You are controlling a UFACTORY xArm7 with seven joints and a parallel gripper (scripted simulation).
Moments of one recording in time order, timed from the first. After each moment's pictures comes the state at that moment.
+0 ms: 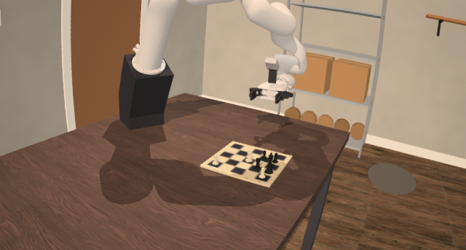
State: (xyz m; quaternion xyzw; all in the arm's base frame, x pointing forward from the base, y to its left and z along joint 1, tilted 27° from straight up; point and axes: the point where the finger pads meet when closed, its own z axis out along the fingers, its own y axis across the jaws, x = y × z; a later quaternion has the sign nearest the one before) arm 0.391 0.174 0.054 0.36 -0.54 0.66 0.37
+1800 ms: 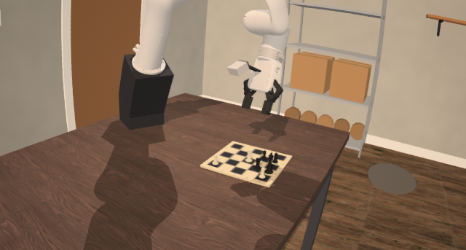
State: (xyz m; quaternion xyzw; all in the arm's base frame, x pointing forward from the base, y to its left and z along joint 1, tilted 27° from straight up) arm 0.419 0.043 0.092 0.49 -0.82 0.31 -0.02
